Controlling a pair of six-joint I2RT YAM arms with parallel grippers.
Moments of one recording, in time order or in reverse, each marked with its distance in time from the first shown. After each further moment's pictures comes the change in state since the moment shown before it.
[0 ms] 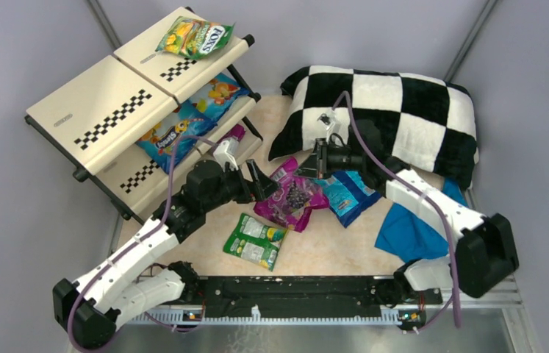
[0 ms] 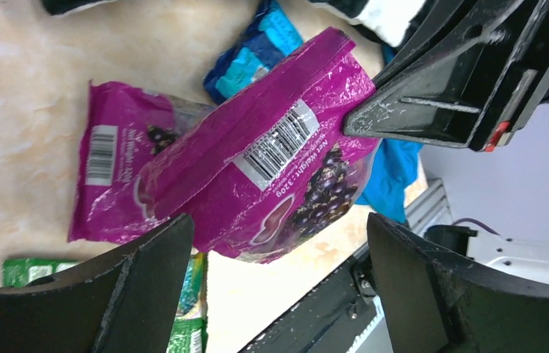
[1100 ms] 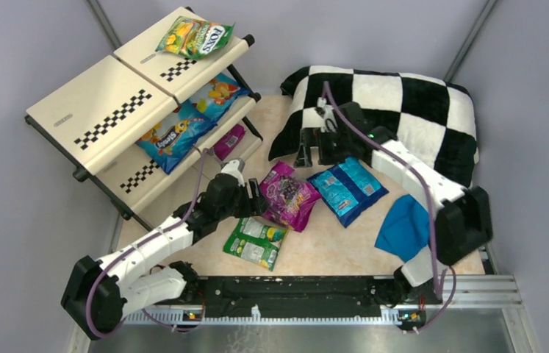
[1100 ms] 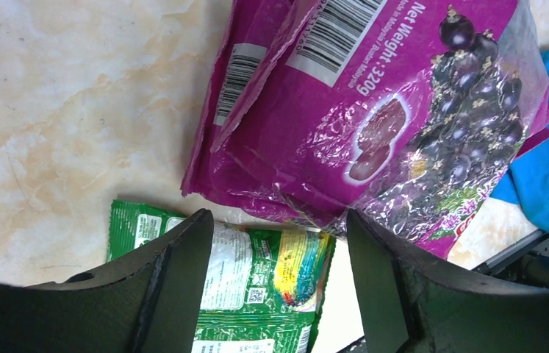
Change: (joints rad) left arm -0.001 0.133 -0.181 0.021 -0.167 0.072; right arm -0.006 0.382 0.431 -0.488 0.306 -0.222
